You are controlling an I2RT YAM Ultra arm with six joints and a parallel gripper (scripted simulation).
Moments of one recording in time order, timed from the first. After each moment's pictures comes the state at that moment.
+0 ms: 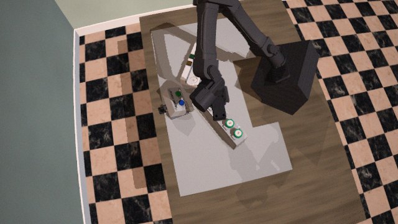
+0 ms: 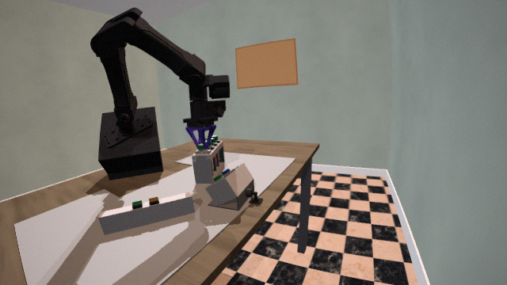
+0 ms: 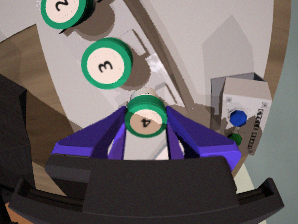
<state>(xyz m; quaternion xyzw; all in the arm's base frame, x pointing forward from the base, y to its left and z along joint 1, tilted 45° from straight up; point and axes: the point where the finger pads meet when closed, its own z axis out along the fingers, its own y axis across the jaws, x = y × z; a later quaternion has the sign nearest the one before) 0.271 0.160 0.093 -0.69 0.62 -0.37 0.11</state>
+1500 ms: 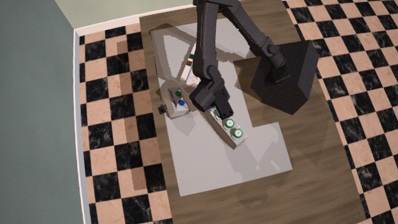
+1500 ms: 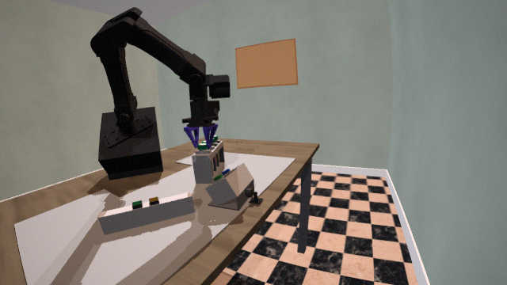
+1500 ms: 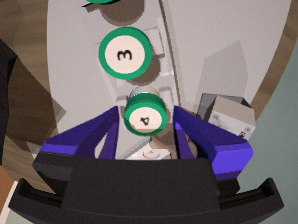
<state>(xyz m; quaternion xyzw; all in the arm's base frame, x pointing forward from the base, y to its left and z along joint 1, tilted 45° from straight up) 0.271 0.160 0.095 -0.77 0.51 -0.38 0.06</state>
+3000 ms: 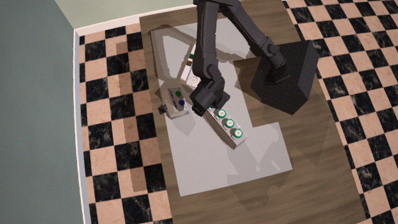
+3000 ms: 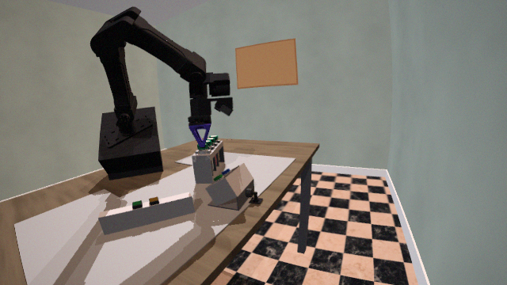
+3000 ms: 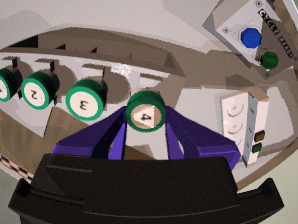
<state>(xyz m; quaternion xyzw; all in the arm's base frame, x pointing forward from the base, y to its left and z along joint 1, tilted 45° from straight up) 0.267 0.162 0.099 -0.38 0.84 -0.29 0.25</state>
